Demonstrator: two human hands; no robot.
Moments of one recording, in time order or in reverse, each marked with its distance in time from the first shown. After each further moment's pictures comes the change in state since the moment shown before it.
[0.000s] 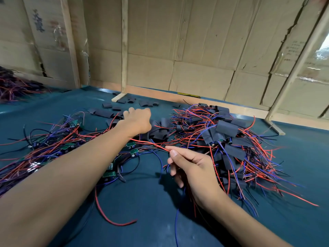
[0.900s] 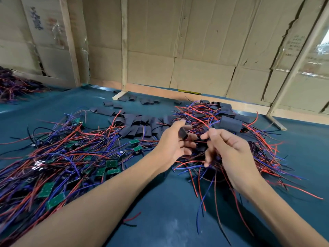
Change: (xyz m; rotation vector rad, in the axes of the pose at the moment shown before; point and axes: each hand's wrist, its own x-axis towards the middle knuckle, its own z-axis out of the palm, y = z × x) left_hand -0.116 0.078 0.024 -1.790 -0.405 -0.031; right_hand 0.005 -0.037 -0.046 -0.220 0.136 -0.161
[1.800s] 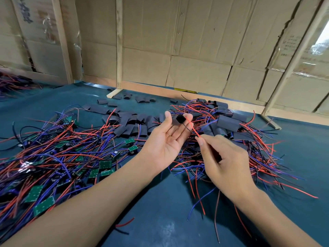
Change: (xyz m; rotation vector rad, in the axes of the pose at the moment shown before) left_hand -0.004 0.005 -0.012 -0.648 -0.243 0.069; right_hand -0.012 0.005 0.001 -0.797 0.123 -0.609
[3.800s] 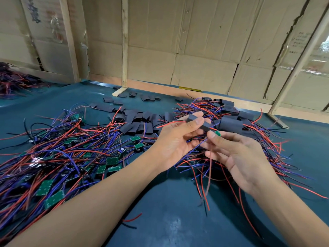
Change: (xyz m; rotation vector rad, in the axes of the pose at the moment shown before) left_hand -0.006 -0.006 0.004 0.478 -0.103 0.015; right_hand 0.021 -0.010 -0.012 1.041 -0.004 1.037
